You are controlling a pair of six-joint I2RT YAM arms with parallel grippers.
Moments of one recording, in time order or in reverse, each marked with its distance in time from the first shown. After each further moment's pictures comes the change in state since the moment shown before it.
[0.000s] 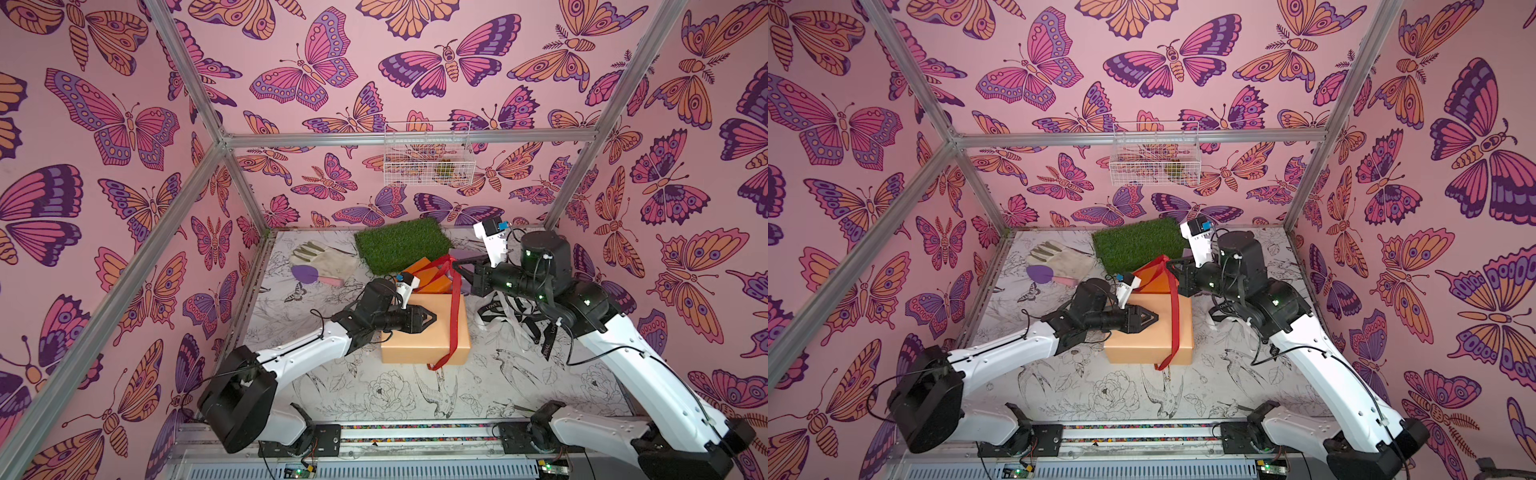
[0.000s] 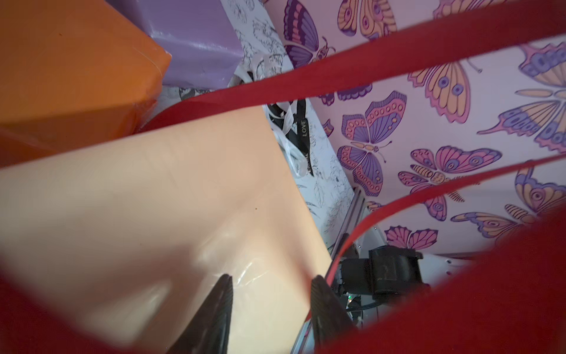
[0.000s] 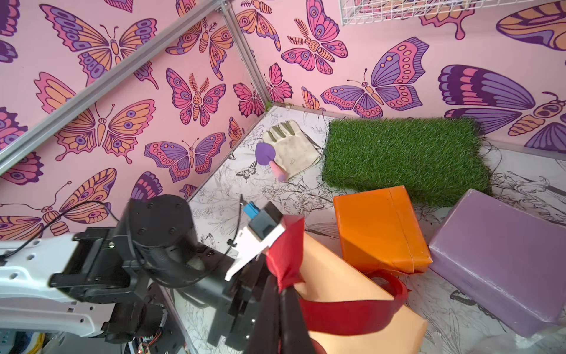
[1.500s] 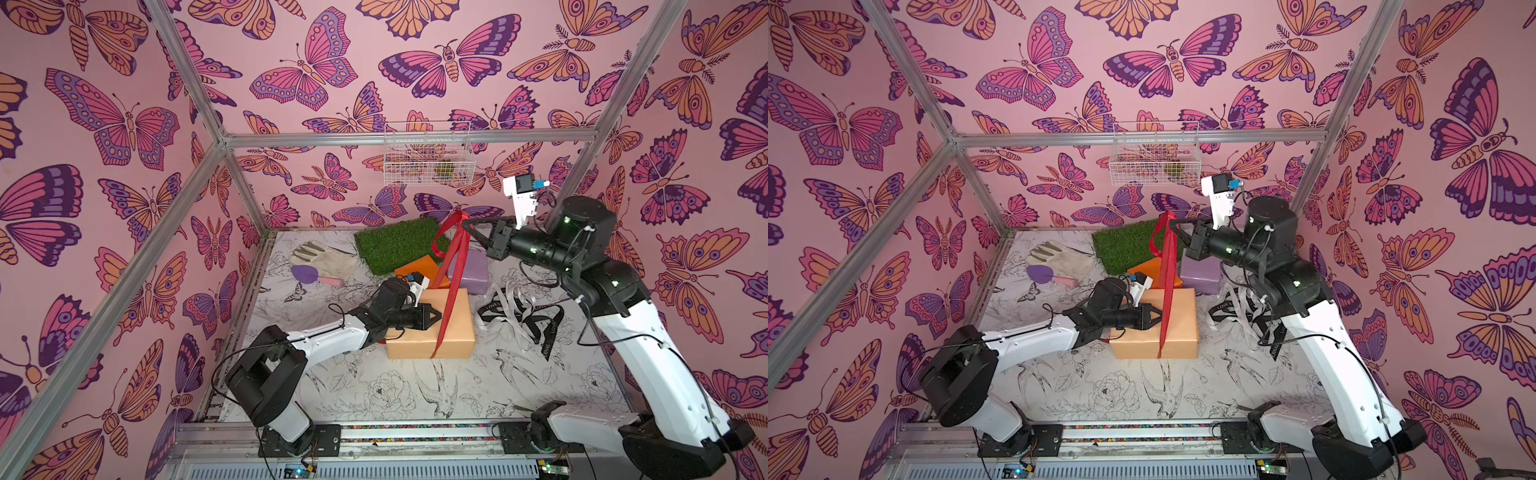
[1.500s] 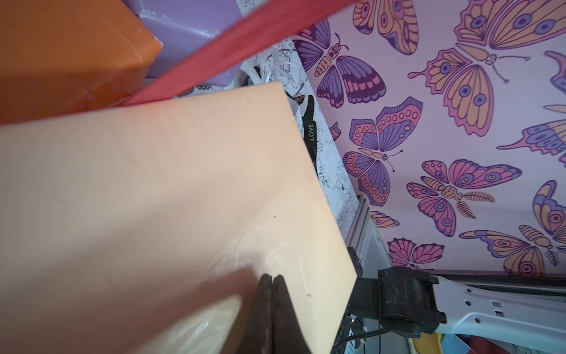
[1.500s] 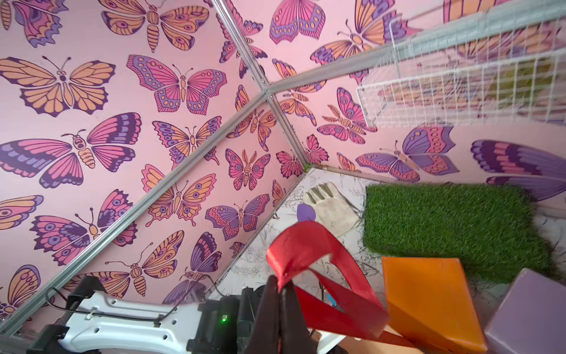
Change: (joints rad) left arm -0.039 0.201 0.078 0.039 -0.031 -0.029; right arm -0.109 0.103 0.377 0.032 -0.166 0.143
